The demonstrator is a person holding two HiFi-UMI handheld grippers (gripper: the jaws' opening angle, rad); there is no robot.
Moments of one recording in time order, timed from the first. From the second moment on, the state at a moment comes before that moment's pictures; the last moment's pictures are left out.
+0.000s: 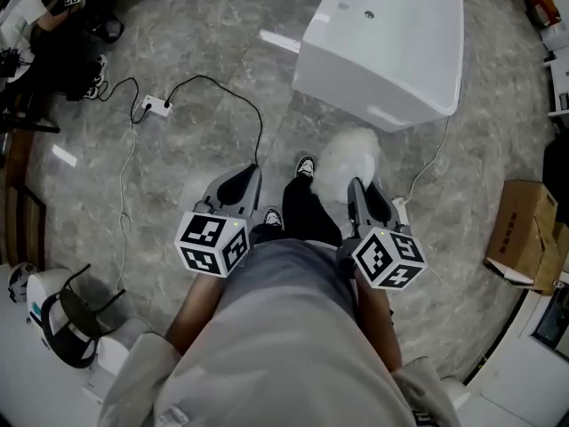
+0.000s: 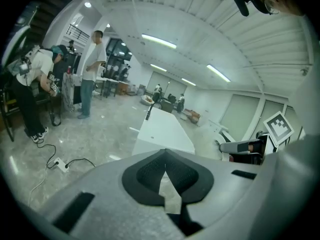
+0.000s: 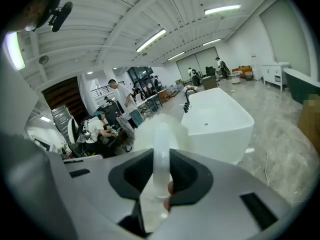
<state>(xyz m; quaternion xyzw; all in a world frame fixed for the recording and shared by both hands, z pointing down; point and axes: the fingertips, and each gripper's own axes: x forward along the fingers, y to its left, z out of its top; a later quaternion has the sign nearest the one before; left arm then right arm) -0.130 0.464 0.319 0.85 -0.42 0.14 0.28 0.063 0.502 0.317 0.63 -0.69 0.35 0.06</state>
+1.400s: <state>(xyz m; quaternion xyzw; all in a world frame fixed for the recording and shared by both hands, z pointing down) 0.002 0.244 0.295 0.84 -0.45 0.13 0.26 0.212 0.254 0.332 0.60 -0.70 0.39 -0.02</state>
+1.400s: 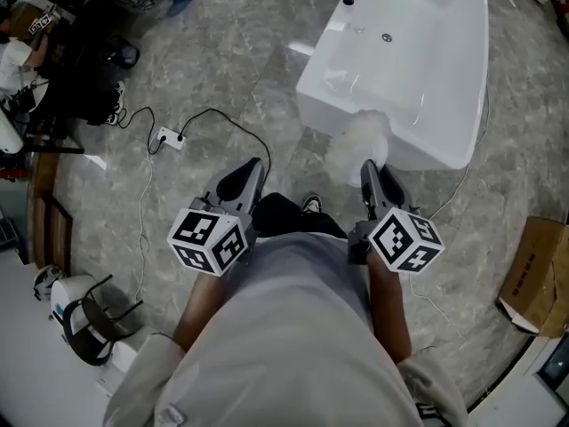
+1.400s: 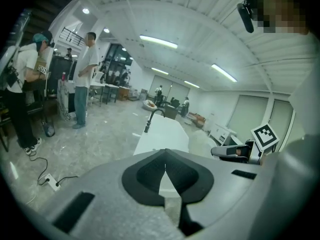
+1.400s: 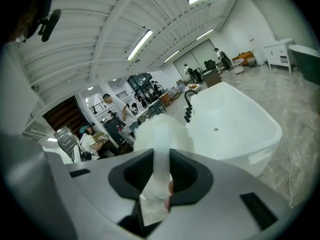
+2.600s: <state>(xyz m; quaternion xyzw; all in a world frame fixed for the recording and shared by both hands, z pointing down) -0.023 0.066 0.304 0.85 -0.41 0.11 0.30 0.187 0.115 0.327 0.63 -0.68 0.39 0.01</state>
